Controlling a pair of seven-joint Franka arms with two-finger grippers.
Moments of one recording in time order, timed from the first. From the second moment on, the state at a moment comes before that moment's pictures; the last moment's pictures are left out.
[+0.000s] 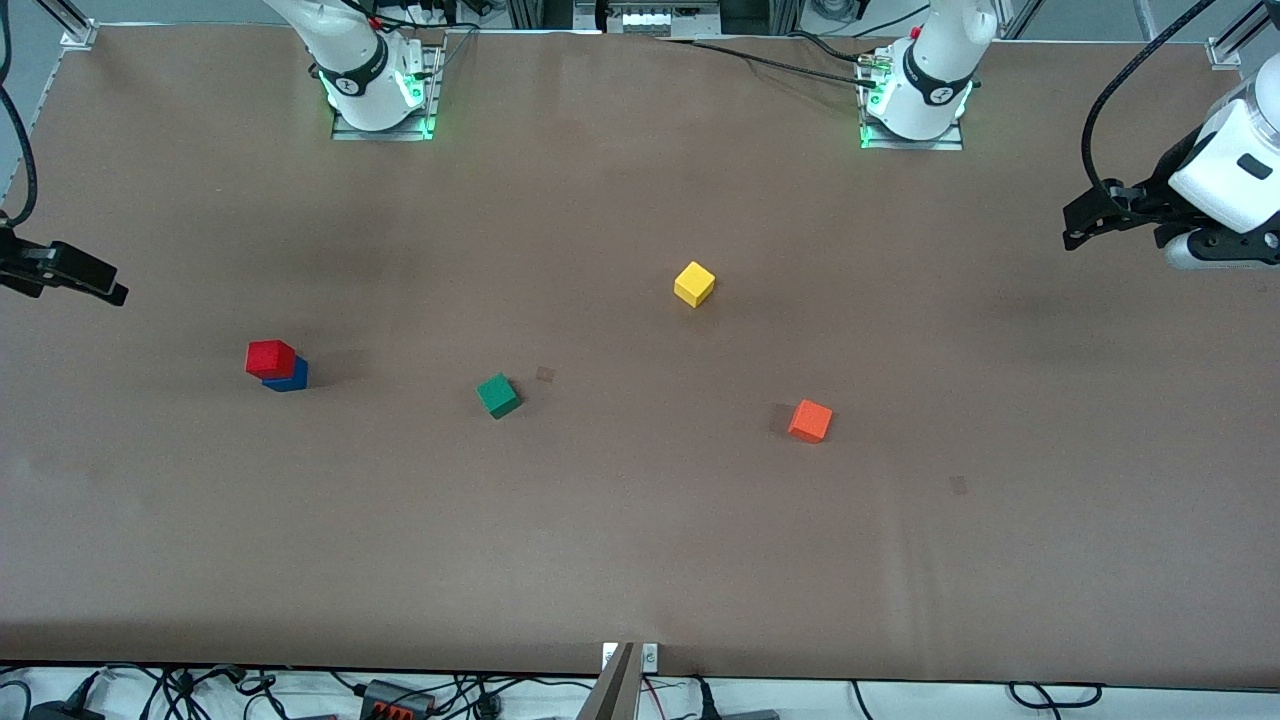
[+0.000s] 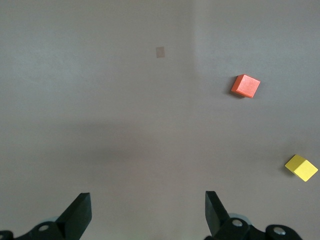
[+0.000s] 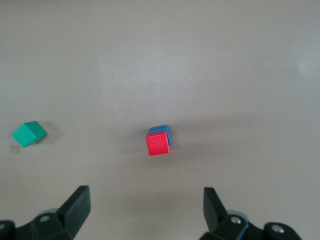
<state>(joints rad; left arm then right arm) 0.03 -0.01 -0.09 -1.60 0.03 1.53 -0.08 -0.06 0.08 -0.05 -1.61 0.00 1.71 -0.02</state>
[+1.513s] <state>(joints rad) 0.03 -0.01 -0.09 -1.60 0.03 1.53 -0.08 -0.05 -0.04 -0.04 -1.78 -0.01 1.76 -0.02</state>
